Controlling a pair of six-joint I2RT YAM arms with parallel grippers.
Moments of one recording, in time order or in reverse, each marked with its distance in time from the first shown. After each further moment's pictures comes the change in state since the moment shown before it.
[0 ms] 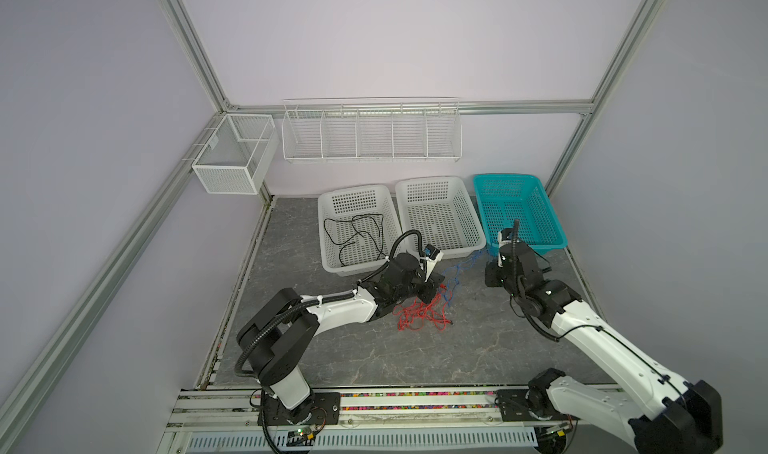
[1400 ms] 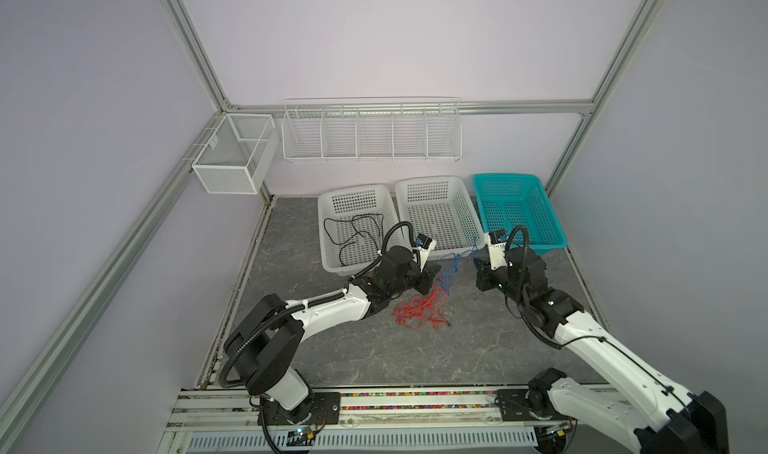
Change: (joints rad) left arm 0.023 -0.063 0.024 -0.045 -0.023 -0.070; right arm 0.031 -0.055 -0.092 0.233 -0.306 -0.129
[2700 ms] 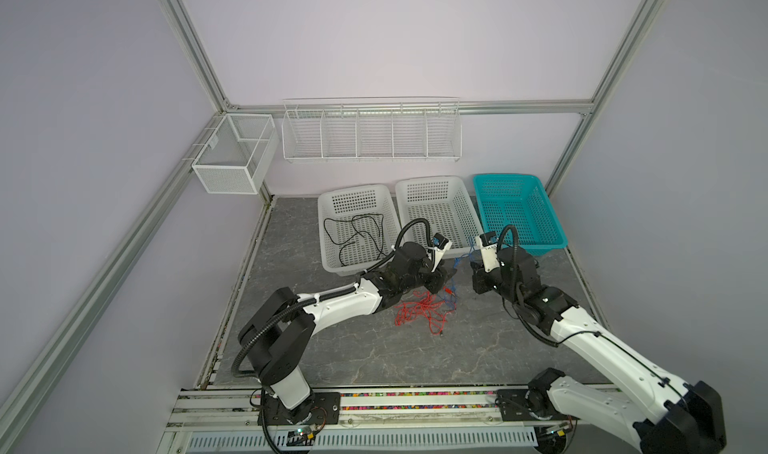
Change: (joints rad) left arm -0.043 0.092 0.134 -0.057 0.013 0.131; right arm 0.048 0.041 0.031 -0.057 0.036 -0.048
